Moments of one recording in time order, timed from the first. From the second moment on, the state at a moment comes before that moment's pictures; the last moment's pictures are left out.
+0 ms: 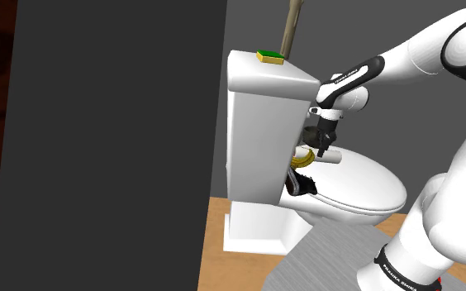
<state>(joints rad) 0.13 0.05 -0.72 -2.27 0.07 2.19 -1.30</state>
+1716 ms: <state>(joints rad) 0.13 -0.14 -0.70 -2.09 -0.06 1.86 -1.19</state>
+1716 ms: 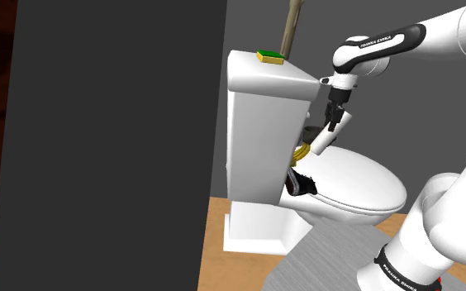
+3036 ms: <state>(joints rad) -0.12 0.41 -0.78 -1.41 0.28 1.59 -1.54</state>
